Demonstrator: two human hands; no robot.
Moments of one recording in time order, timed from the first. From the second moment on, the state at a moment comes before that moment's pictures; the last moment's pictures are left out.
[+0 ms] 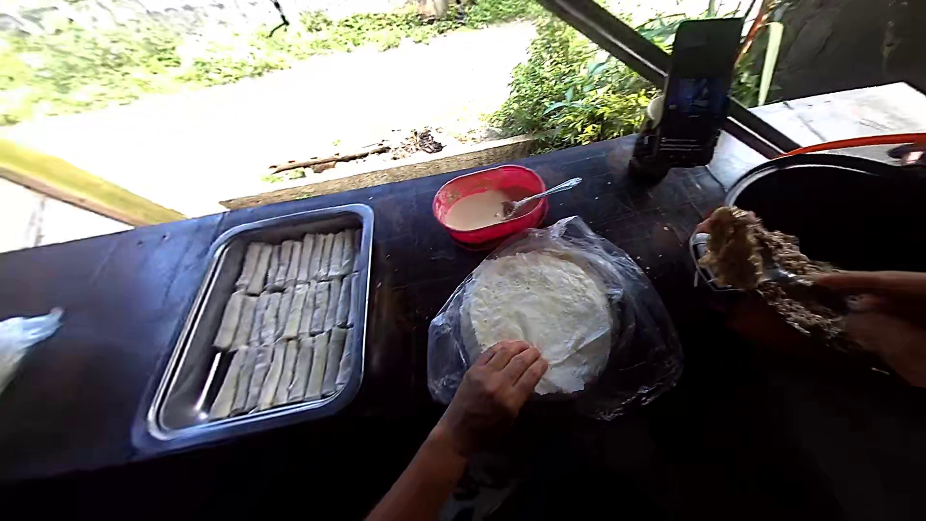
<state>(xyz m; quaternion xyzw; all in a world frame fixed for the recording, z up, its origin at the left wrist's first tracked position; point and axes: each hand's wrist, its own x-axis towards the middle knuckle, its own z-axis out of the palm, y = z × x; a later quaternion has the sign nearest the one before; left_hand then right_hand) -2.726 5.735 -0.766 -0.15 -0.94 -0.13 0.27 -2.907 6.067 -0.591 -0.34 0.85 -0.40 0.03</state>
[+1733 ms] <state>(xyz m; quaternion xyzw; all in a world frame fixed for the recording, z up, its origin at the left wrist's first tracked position) -2.725 5.753 -0.767 -0.08 -0.92 -0.22 0.33 -2.889 6.046 -0.659 -0.37 0.88 -0.20 -0.21</state>
